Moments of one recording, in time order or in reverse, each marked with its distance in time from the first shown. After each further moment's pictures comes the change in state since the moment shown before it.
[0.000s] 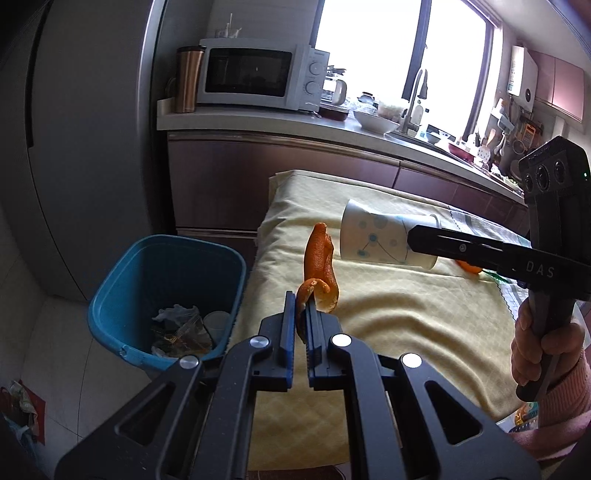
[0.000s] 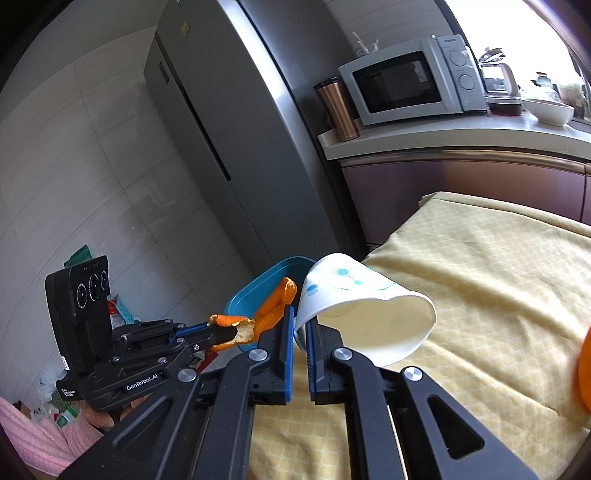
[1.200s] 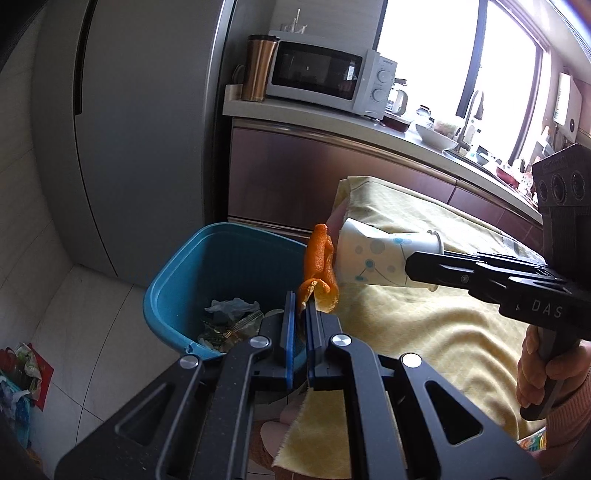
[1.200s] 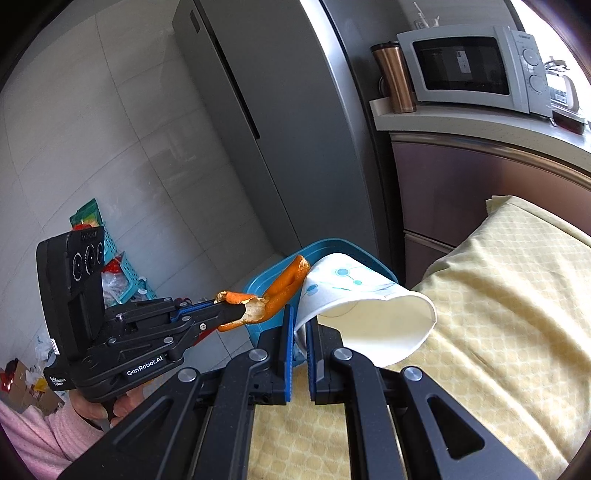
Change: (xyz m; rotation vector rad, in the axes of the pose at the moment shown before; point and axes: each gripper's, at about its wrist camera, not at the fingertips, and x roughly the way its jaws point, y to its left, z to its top) left arm -0.001 0.072 -0.001 -0.131 0.002 0.141; right arm 0.086 0.055 0.019 -0.127 0.149 0.055
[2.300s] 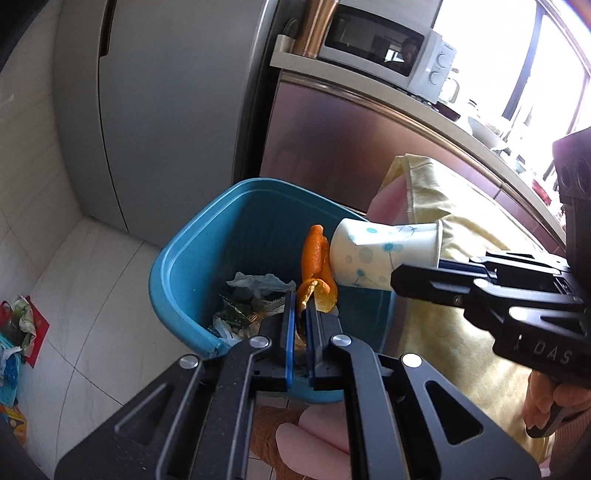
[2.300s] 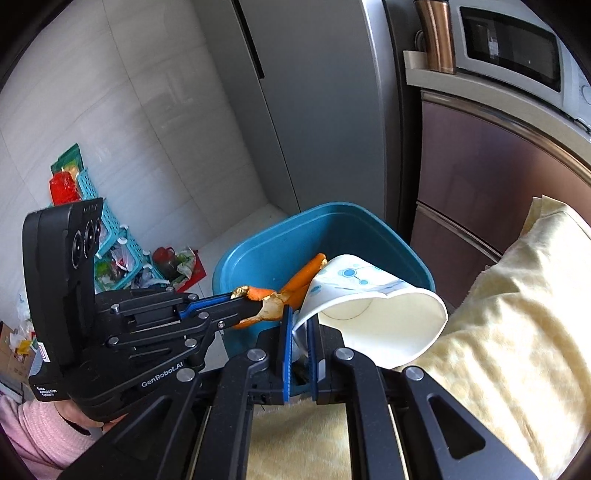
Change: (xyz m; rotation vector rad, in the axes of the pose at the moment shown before) left arm 0.075 0.054 -0.012 -0.148 0.119 0.067; right arm 0.095 0.019 0.015 -0.103 0.217 -0.046
